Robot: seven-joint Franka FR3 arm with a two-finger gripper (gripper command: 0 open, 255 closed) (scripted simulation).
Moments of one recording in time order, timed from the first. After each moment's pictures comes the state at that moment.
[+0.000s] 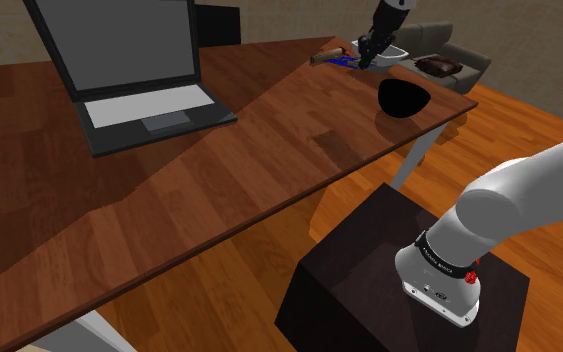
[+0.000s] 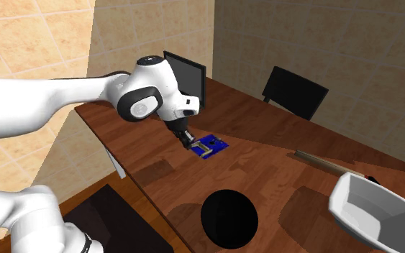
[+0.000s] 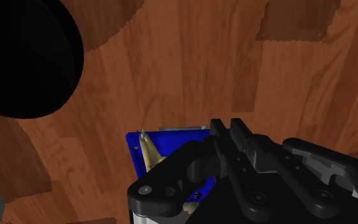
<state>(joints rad) -0.22 -0.40 -0.10 -2.25 -0.09 2.08 -0.10</state>
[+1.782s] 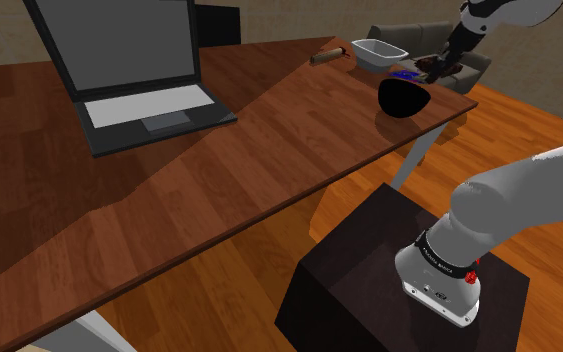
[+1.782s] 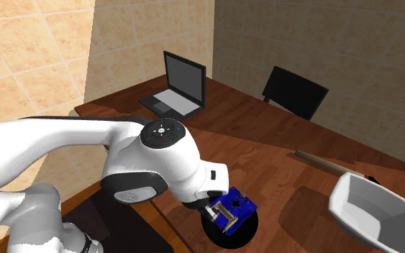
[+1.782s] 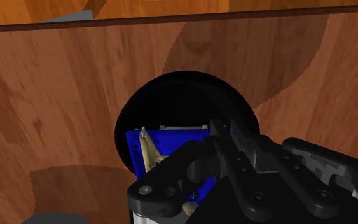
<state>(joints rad) -0.36 -0.46 -0.47 -2.32 -0.16 2.12 -0.57</state>
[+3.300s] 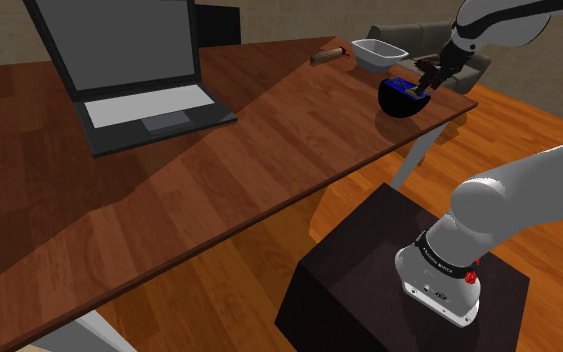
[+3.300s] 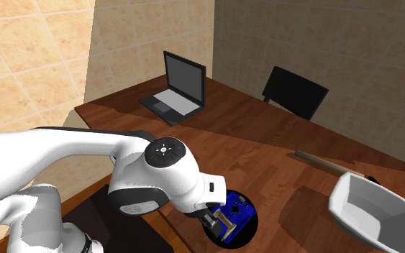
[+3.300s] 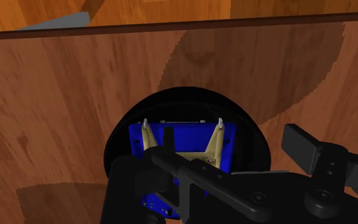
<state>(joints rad) -0.37 -0.44 -0.49 -2.41 -0.16 2.24 -0.58</state>
